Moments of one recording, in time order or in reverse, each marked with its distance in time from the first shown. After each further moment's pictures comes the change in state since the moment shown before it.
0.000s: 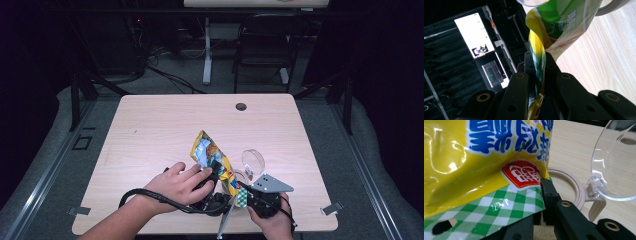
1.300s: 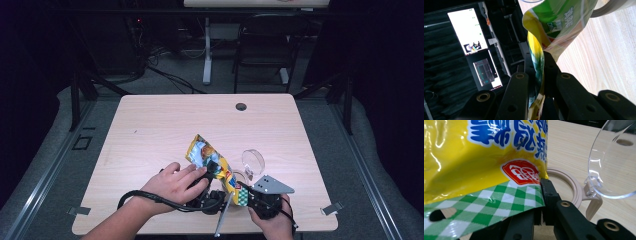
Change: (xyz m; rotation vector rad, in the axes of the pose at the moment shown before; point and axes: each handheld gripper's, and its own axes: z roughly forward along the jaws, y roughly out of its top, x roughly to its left) left arm -0.004 -0.008 0.002 -0.016 -0.036 -0.082; right arm 0.001 0.000 -0.003 -0.007 -0.018 -0.008
